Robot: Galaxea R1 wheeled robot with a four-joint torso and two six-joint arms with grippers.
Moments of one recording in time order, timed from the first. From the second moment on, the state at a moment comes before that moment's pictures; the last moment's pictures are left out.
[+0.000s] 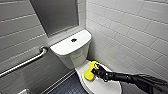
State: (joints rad) left arm 1.57 2.80 -2.11 0.96 0.03 -0.82; right arm -0.42 2.88 -1.89 1.79 0.49 -1.13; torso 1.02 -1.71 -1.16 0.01
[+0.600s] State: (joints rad) left arm 1.57 2.80 -2.11 0.96 0.03 -0.82; right arm -0.47 3.02 -2.05 1.79 0.34 -1.14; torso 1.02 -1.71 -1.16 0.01
